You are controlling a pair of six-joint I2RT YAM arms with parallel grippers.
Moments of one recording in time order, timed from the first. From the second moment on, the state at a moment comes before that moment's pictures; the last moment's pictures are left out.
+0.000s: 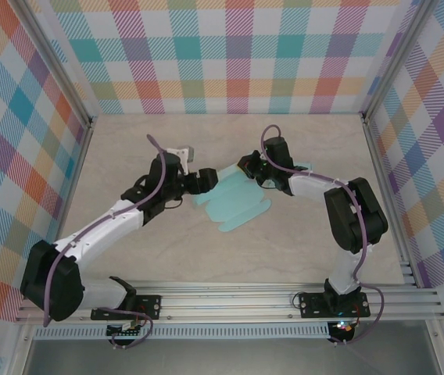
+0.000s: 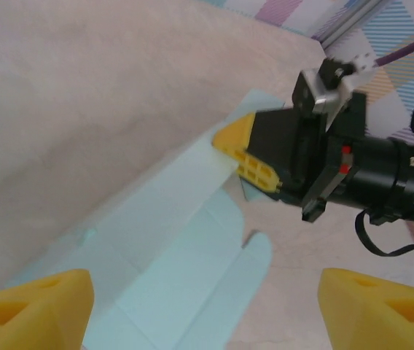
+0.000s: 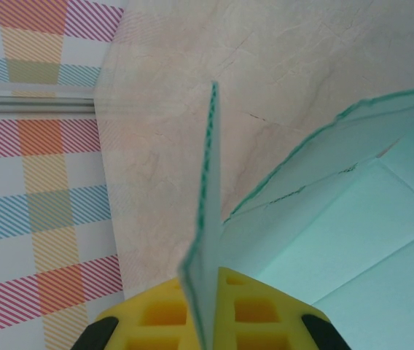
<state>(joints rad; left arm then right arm) -0.53 1.31 0.88 -0.11 0.15 -0.62 0.45 1.83 1.09 0.17 -0.39 1.14</state>
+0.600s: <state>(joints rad) -0.63 1.38 0.73 0.13 0.14 -1.06 0.46 1.83 1.09 0.18 -0.39 1.14</state>
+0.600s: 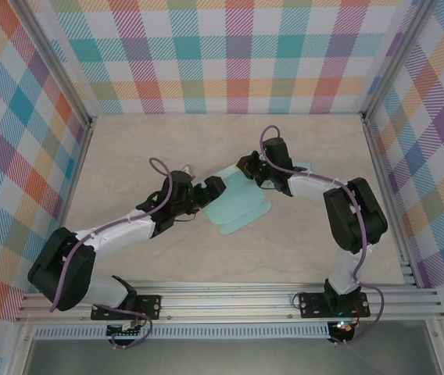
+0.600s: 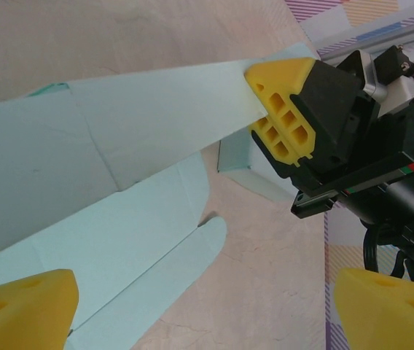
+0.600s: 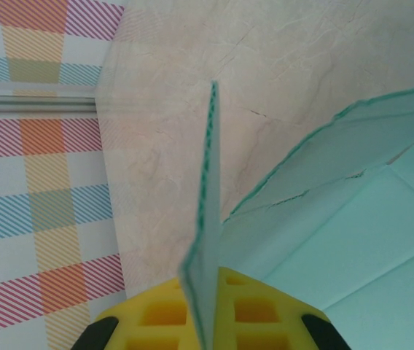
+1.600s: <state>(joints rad) -0.74 1.53 0.82 0.11 -0.41 0.55 0.47 1.86 1.08 0.24 -0.43 1.19</state>
